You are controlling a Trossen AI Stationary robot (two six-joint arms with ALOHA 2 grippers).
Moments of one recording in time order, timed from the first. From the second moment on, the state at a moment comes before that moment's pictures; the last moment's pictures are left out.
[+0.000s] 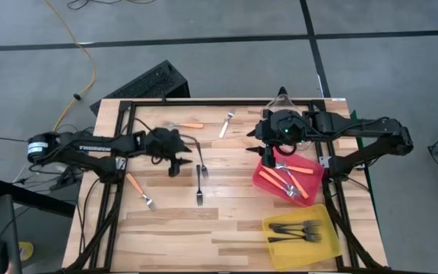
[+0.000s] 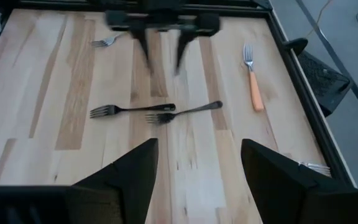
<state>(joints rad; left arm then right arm) 0.21 1.18 0.51 0.02 0.15 0.08 -0.04 1.27 1.32 -0.69 0.10 -0.05</state>
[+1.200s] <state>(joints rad) -0.06 1.69 0.78 -0.02 0.27 0.51 -0.04 1.28 1.31 -0.76 0.10 0.00</state>
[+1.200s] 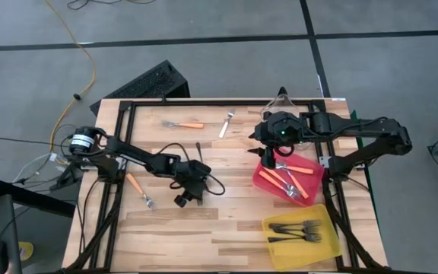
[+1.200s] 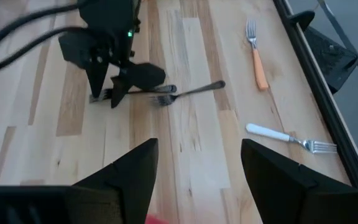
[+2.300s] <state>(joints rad) -0.08 1.69 0.78 -0.27 0.25 0.29 0.02 1.28 1.29 -0.76 0.10 0.03</state>
